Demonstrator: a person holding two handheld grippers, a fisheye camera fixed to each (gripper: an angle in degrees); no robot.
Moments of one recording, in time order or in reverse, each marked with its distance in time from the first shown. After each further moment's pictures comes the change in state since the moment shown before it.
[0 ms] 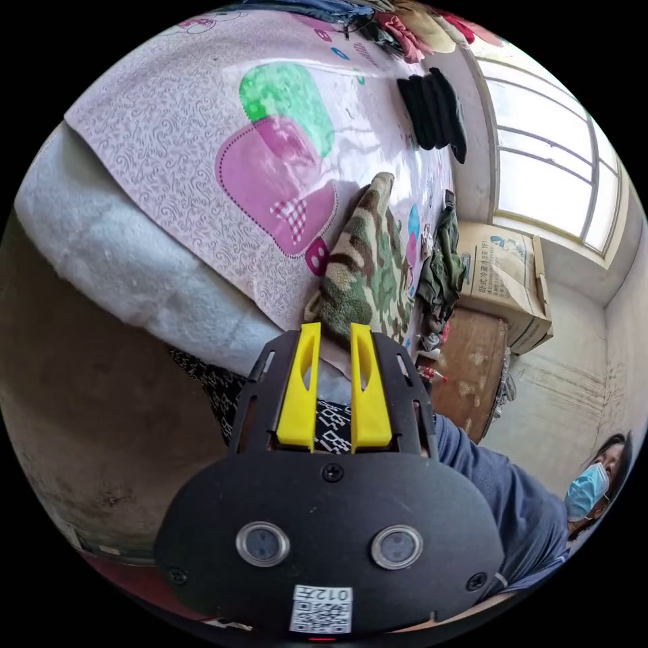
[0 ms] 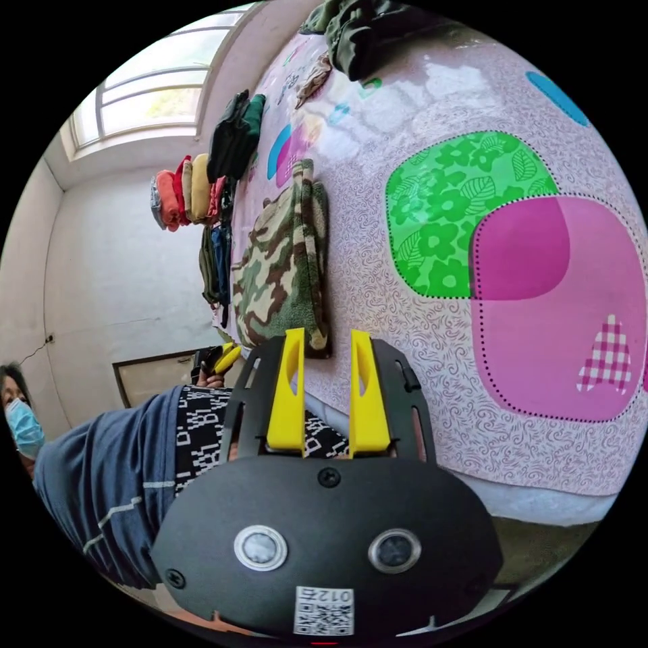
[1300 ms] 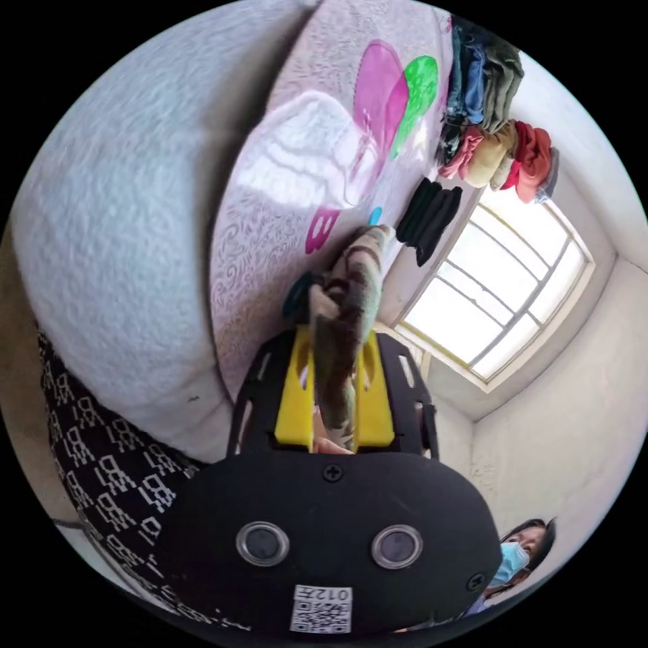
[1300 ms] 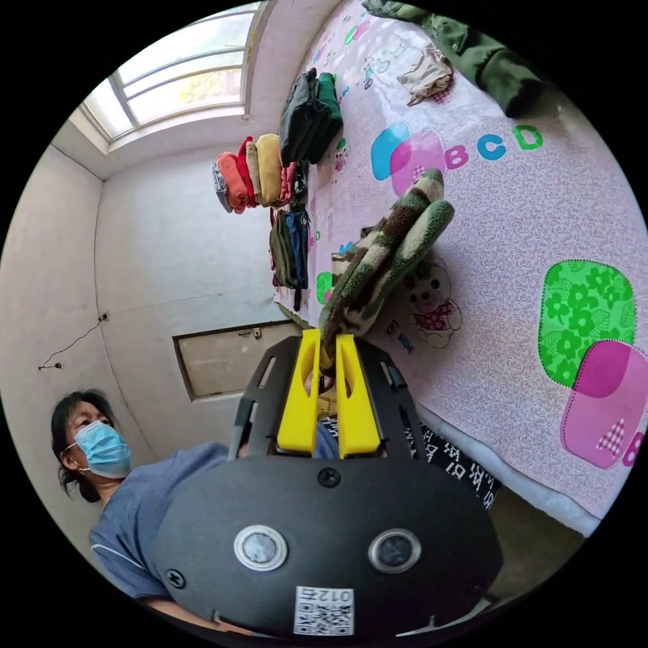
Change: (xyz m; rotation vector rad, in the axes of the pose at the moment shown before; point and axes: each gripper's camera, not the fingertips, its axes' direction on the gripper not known) left arm -0.061 -0.080 0.068 0.257 0.588 -0.401; right arm 0.045 -0.088 -0.049 -0.138 -0.208 -0.056
